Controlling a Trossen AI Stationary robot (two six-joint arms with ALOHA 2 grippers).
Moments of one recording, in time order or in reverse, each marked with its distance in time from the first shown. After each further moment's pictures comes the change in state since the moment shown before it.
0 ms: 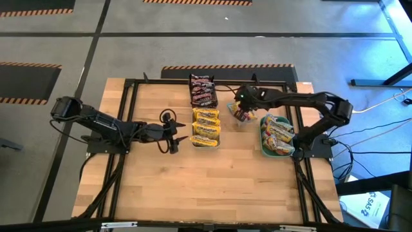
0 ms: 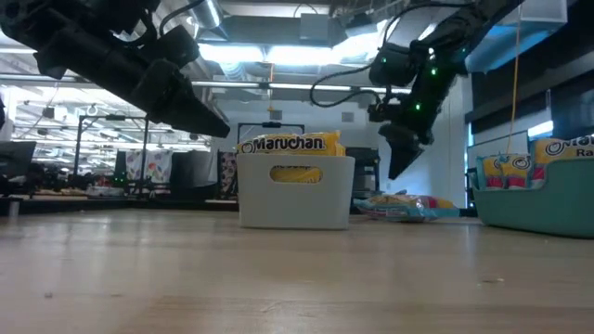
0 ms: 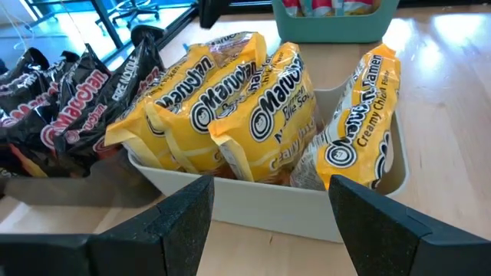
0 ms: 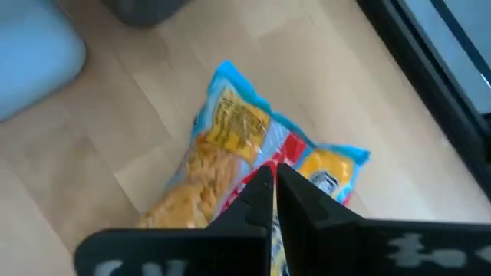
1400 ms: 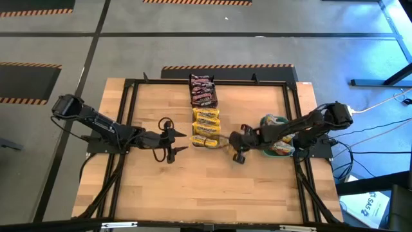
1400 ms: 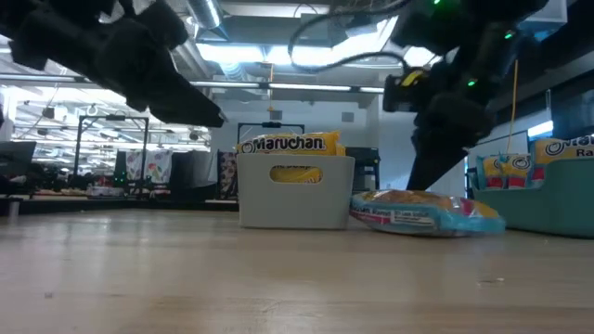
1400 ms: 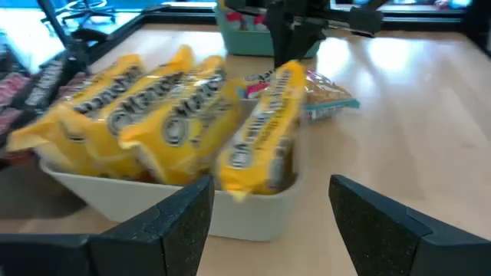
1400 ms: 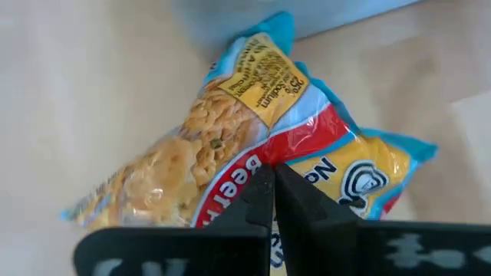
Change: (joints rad) left arm -0.128 0.000 0.000 0.029 0.014 -0.092; right arm 0.603 0.042 -0.130 0.133 -0.012 0.333
